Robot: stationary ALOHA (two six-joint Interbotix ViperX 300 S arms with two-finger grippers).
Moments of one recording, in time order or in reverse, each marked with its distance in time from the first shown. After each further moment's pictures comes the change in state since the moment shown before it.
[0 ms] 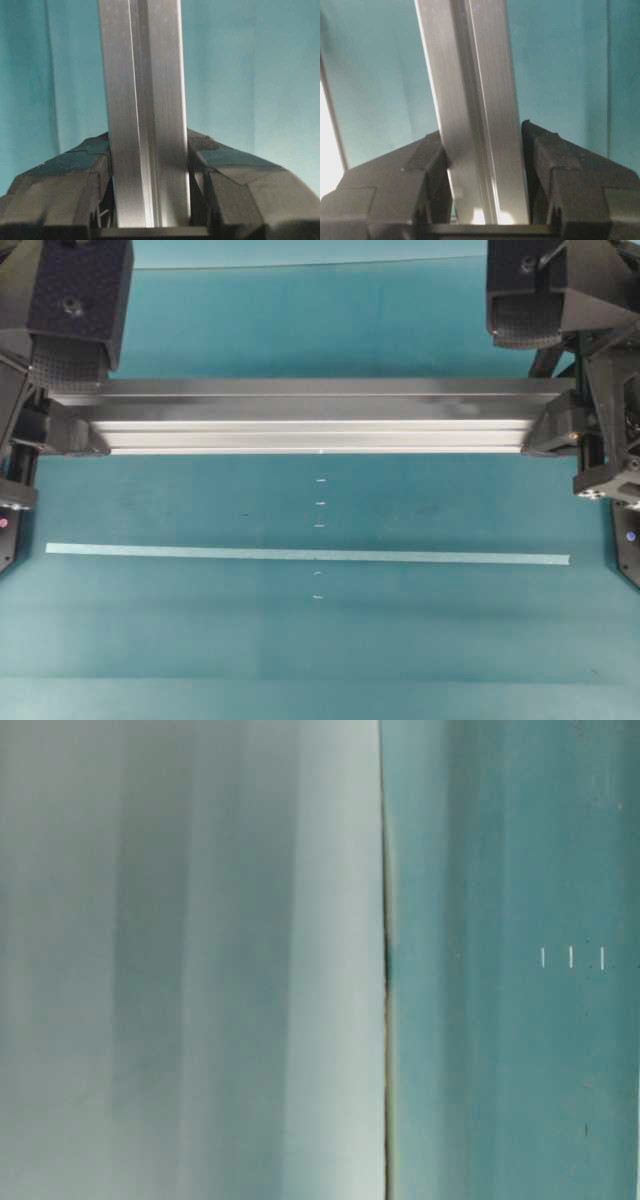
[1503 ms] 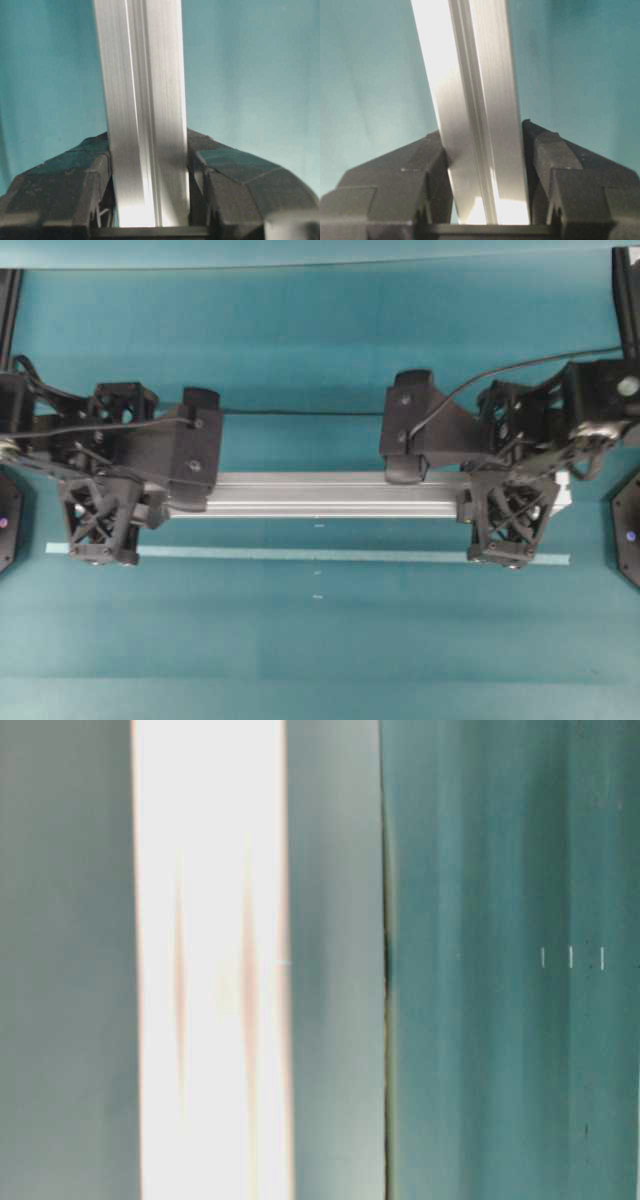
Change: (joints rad) left arm 0.011 -0.063 0.755 -0.002 -0.620 0.026; right arm 0.031 0.011 0.658 -0.009 -0.514 -0.009
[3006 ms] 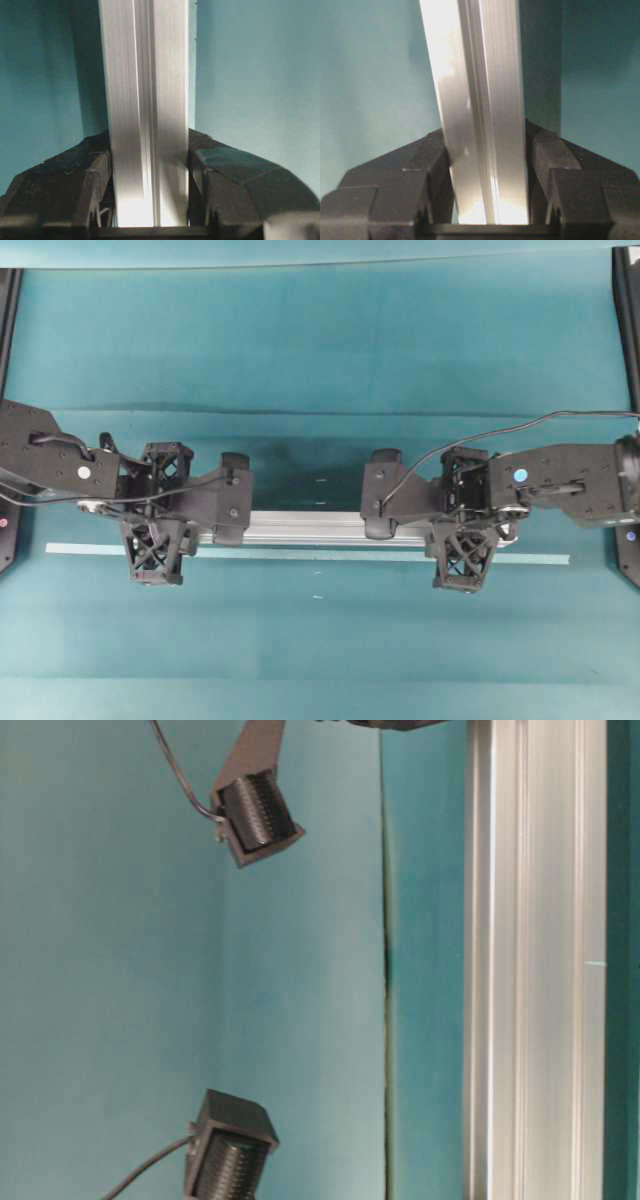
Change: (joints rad) left arm 0.012 0.249 0.287 0.000 -0.482 -0.023; right arm 0.028 0.232 0.288 -0.052 -0.479 0.000
